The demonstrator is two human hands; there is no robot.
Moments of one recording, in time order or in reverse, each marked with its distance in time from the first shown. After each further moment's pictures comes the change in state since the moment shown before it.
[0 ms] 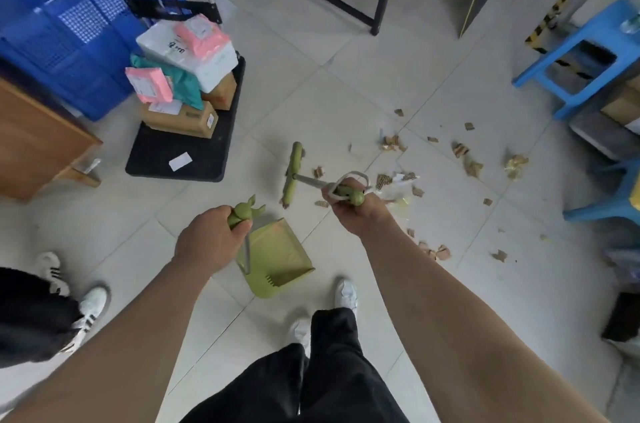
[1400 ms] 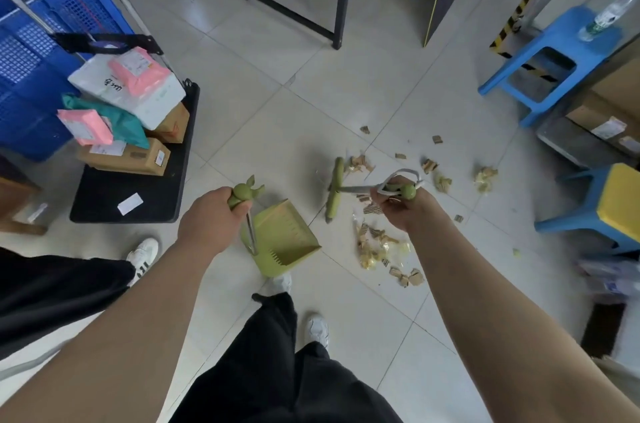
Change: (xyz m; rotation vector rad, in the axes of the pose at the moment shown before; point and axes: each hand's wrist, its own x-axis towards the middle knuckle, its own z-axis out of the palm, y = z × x) left_hand 0.127 0.182 0.002 -0.060 0.010 0.115; right_hand 0.038 -0.243 -0.051 0.116 0.288 -0.068
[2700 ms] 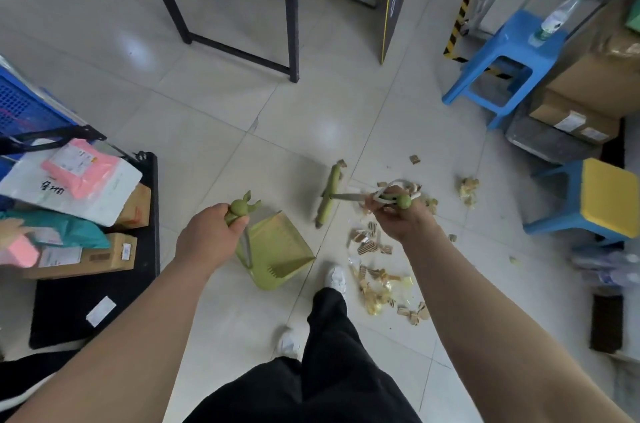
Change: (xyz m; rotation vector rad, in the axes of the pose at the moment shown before) left_hand 0.219 0.075 -0.049 0.057 -0.089 0.125; right_hand 0.087 -0.097 0.123 0.155 -0.002 -0.124
